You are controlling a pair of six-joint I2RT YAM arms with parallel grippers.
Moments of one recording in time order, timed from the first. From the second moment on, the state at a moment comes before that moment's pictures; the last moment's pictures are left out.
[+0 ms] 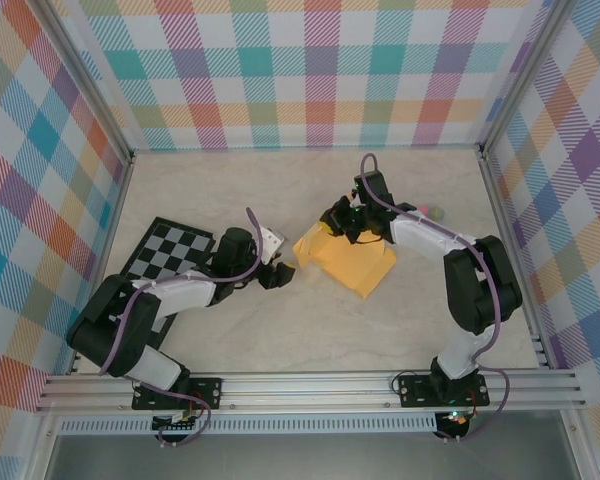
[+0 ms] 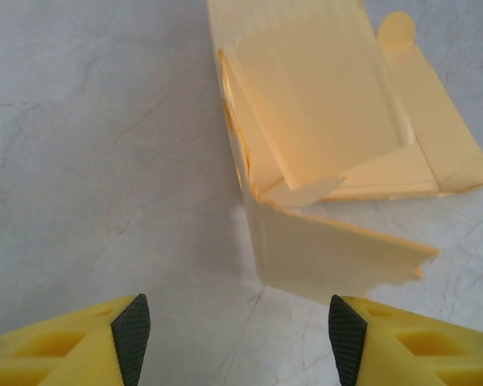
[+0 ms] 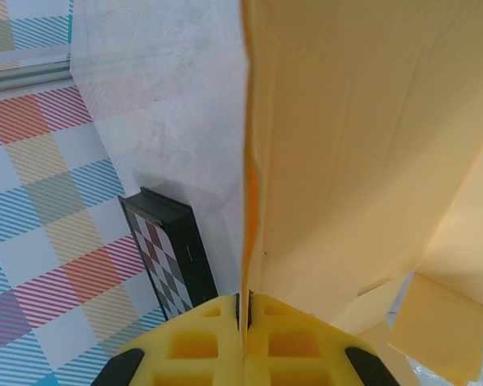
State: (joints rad) left arm -0.52 1.52 0.62 0.29 0.35 0.08; right arm 0.44 1.75 1.16 -0.17 -0.52 1.22
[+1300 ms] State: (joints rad) left arm -0.72 1.66 0.67 0.50 0.26 -0.05; right arm 0.43 1.64 0.75 0.39 -0.54 1.31
